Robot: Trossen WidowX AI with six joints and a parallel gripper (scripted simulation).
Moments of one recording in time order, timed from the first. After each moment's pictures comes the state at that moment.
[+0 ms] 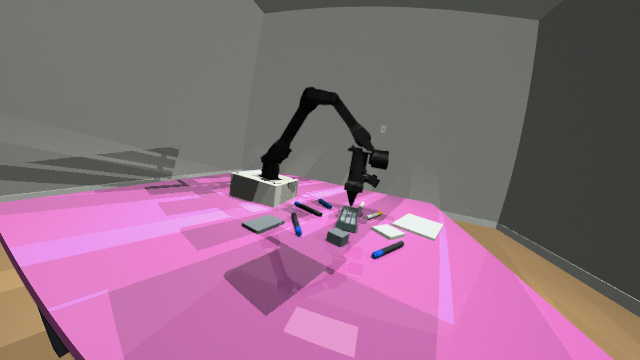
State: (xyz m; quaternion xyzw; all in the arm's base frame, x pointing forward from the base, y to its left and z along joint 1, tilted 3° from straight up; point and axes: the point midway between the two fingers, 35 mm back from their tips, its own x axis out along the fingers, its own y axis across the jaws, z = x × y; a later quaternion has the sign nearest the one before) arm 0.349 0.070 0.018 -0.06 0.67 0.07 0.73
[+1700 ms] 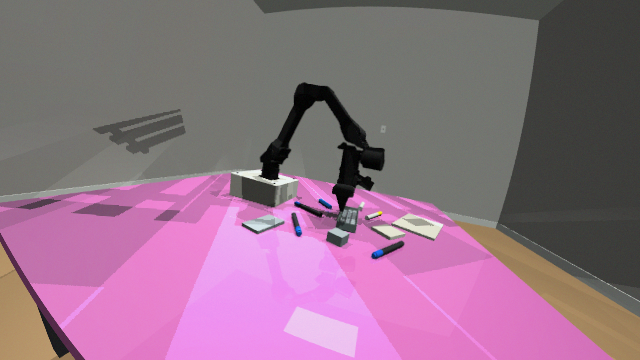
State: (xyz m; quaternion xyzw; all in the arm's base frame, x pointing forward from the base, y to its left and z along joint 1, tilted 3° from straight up) arm 0.343 -0.030 0.015 -0.07 0.67 0.07 0.73
